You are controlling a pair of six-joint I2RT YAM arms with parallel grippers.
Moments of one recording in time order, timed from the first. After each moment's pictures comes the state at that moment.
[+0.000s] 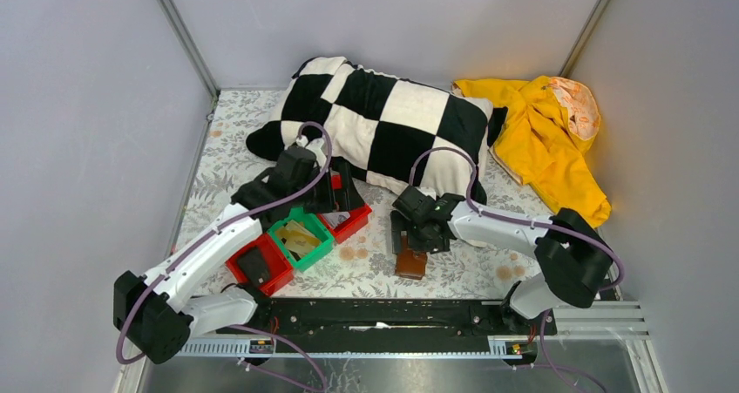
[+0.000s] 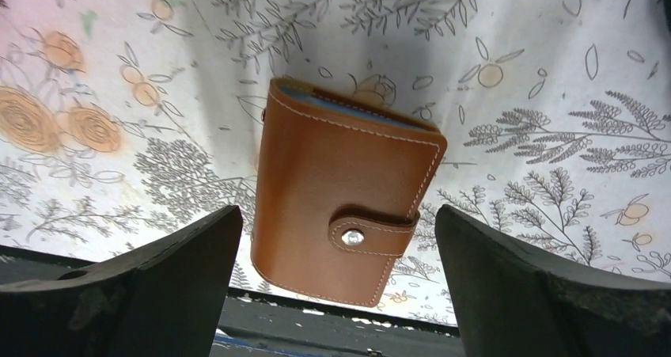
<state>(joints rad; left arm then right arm) -0.59 1.12 0.99 -0.58 0.20 -0.60 0.90 1.51 0.88 -0.66 0.09 0.83</state>
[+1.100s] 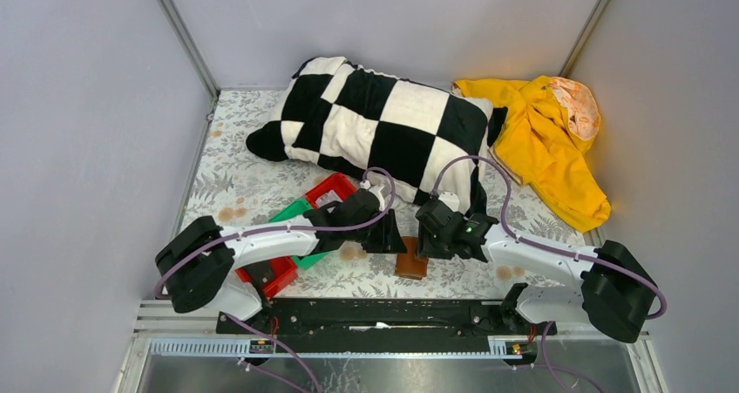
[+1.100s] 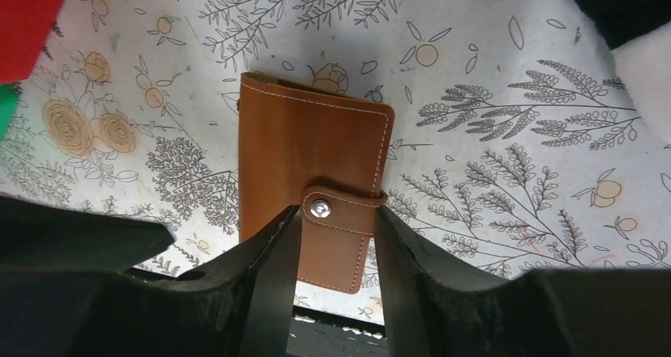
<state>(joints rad) -0.97 1.43 0.76 -0.08 0.23 -0.94 0.90 1.23 0.65 -0.52 0.17 0.92</state>
